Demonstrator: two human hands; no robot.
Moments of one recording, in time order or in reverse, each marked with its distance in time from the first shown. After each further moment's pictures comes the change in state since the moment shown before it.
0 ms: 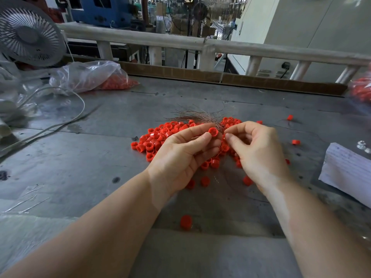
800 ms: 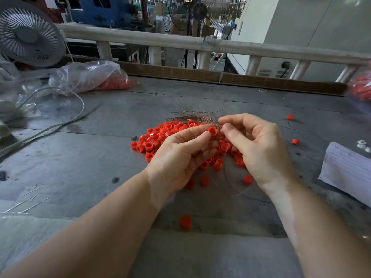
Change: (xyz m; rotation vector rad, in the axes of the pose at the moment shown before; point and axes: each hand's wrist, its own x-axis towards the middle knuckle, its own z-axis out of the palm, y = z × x) left_hand -0.001 0.002 0.001 0.032 0.032 -0.035; right_hand -0.005 -0.018 -0.006 0.214 -0.076 -0.096
